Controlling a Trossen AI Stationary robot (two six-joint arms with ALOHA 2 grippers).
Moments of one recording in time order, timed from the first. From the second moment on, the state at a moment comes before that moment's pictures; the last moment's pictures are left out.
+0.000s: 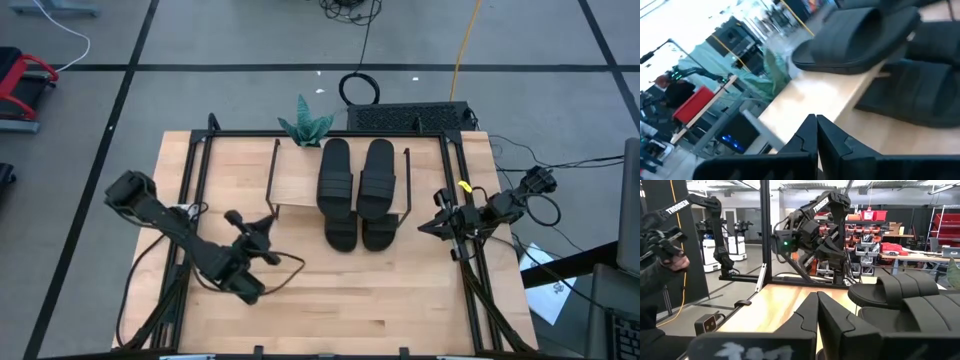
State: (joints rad) left arm -0.63 1.60 1.09 -1.05 -1.35 -0.94; right arm 0.58 0.00 0.16 -0.05 0.39 -0.04
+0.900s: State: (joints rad) left arm -0.40 1.49 0.80 -1.04 -1.35 -1.20; right arm 0.58 0.01 0.16 -0.10 0.39 -0.01
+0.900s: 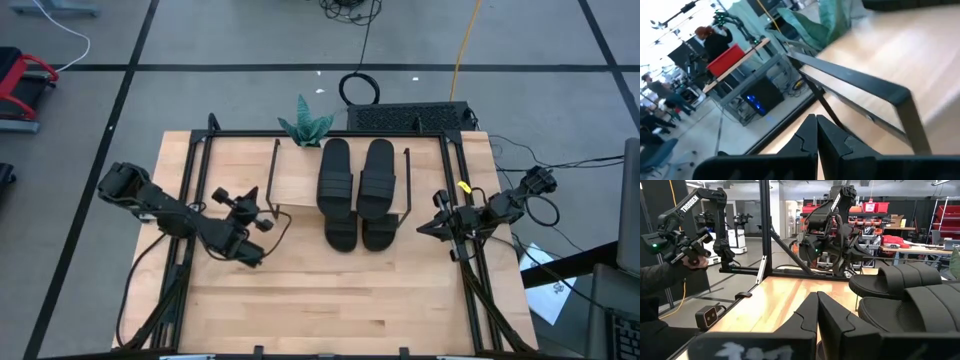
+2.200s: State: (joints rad) left arm -0.42 1.49 0.80 -0.45 -1.15 -0.51; right arm 0.58 0.01 0.16 -0.14 0.39 -0.02
